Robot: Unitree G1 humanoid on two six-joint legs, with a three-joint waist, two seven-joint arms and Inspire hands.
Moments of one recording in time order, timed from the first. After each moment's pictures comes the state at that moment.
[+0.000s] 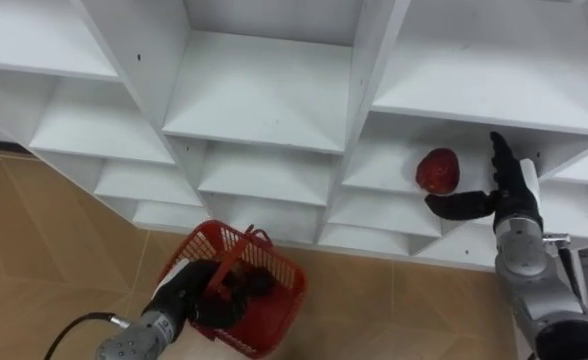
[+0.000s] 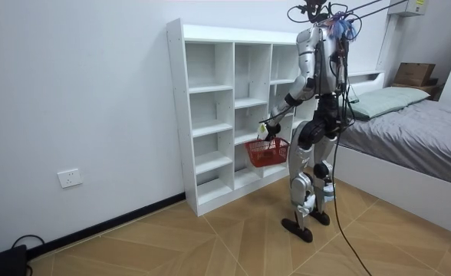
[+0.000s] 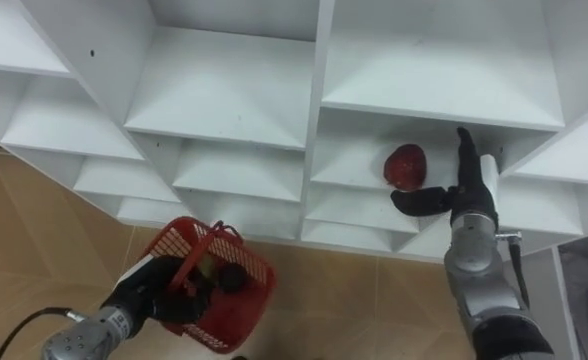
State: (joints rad) left arm 0.03 0.26 -0.13 0.62 0.05 -0.05 -0.23; right arm -0.33 -0.38 0.13 0.83 0.07 -0.14 -0.30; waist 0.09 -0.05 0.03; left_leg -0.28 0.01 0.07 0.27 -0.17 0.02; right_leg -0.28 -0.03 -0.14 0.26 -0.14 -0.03
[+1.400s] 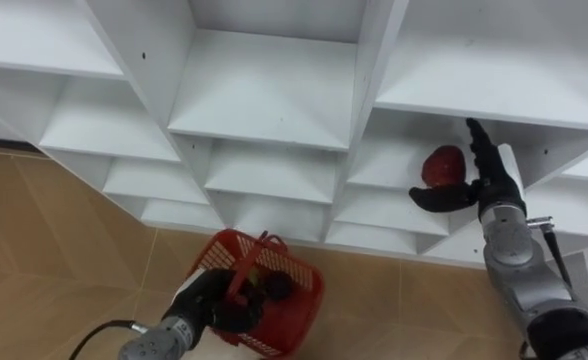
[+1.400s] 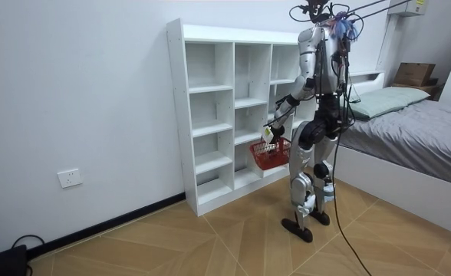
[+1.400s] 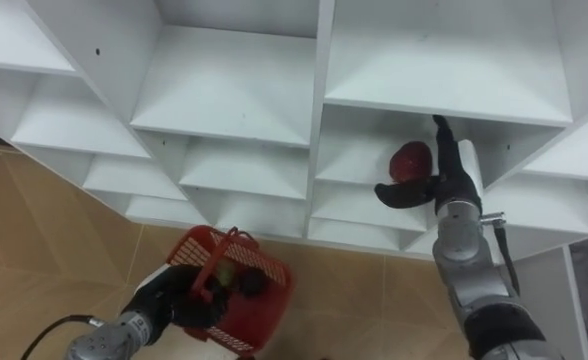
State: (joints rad) left arm -0.03 0.23 -0.24 0.75 -0.08 -0.04 -0.18; right arm -0.36 -0.38 0.20 0.81 0.04 -0.14 -0.27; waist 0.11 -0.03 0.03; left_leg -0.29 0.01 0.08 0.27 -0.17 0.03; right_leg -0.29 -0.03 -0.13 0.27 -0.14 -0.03
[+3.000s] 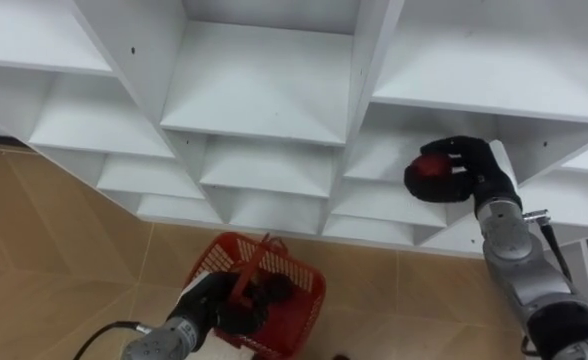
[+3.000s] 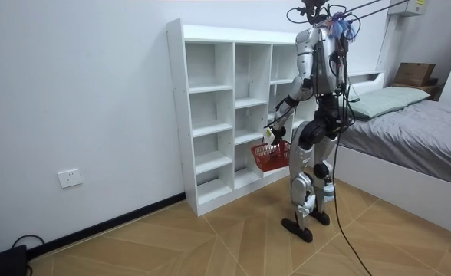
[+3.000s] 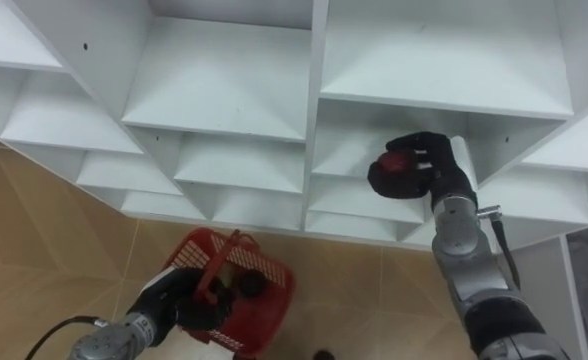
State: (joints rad) left arm -0.05 0.23 -0.27 0.78 -0.13 -0.04 -0.18; right arm -0.39 -0.39 0.22 0.82 0.04 -0.13 -0.23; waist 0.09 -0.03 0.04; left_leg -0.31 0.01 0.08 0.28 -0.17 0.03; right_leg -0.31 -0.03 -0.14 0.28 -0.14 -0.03
